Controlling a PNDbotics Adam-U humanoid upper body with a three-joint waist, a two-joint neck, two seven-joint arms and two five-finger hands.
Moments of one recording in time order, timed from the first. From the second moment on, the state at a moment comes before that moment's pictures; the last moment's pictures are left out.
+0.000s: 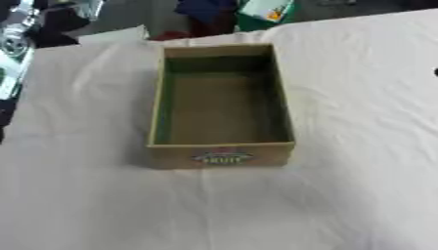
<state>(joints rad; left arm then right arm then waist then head) -0.99 0.66 -0.02 -1.16 -0.72 -0.44 0.22 -0.41 -0.33 0.06 -1.98 -0.07 -0.07 -0.13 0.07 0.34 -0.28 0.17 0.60</state>
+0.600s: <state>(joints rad) -1.02 0.54 -0.06 -1.09 -0.94 -0.45 0.20 -0.45 -0.29 0.08 -1.98 -0.10 -0.08 -0.09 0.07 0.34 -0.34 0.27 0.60</state>
